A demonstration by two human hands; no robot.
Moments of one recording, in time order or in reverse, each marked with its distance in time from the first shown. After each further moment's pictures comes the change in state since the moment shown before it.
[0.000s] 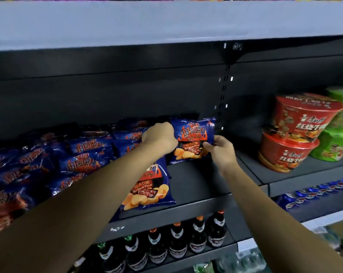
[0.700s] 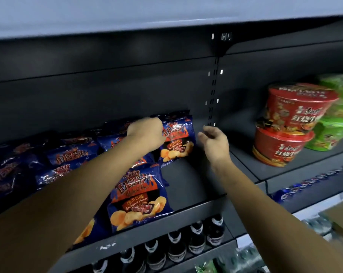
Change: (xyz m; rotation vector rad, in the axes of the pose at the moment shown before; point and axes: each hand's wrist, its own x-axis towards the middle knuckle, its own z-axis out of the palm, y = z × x) left_hand 0.027 -0.006 -0.003 0.203 0.012 0.129; right_hand 0.011 -0.004 0.002 0.032 0.140 -0.049
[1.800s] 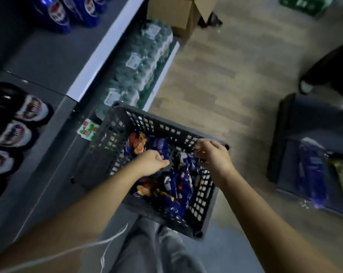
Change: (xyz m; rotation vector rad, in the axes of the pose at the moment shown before) left_hand -0.384 0.293 0.408 -0.235 -1.363 0.444; right_hand -0.441 0.302 -0.365 0.204 0.713 0.887
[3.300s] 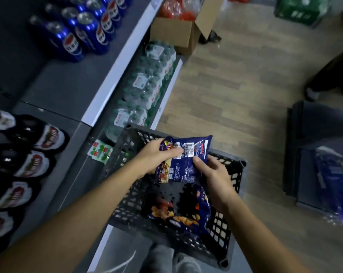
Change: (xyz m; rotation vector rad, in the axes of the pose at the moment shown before) left_hand -0.018 0.023 -0.079 -0.432 0.095 0.407; right_hand -0.011 -0.005 0.050 0.306 -0.158 -0.080
